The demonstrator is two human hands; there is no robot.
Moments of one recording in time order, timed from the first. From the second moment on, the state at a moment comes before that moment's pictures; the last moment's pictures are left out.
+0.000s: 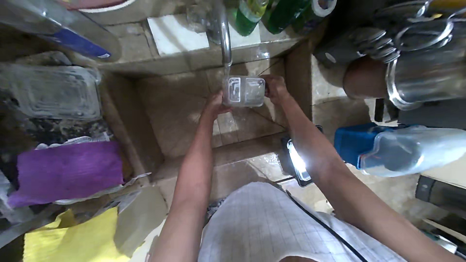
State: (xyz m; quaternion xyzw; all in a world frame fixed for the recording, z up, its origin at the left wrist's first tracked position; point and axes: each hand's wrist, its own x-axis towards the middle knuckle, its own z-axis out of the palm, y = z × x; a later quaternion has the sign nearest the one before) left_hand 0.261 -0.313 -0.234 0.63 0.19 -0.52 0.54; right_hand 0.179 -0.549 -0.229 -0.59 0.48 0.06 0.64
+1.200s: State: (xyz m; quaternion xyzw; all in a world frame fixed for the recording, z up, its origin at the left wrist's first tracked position) left_hand 0.253 -0.278 -0.217 0.61 0.11 -0.46 0.63; right_hand 0.178 -0.515 -0.248 -0.48 0.52 0.19 0.68
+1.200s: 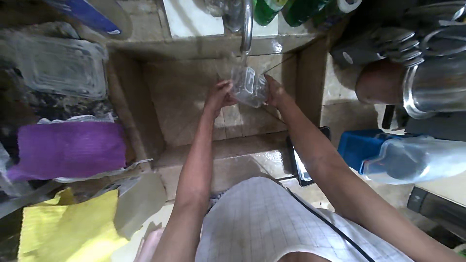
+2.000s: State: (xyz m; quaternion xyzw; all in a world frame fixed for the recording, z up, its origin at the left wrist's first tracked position) left_hand 0.247 -0.276 -0.259 0.62 0.26 -0.46 0.58; right_hand 0.198 -0.500 -0.233 -0.61 0.45 0.06 0.65
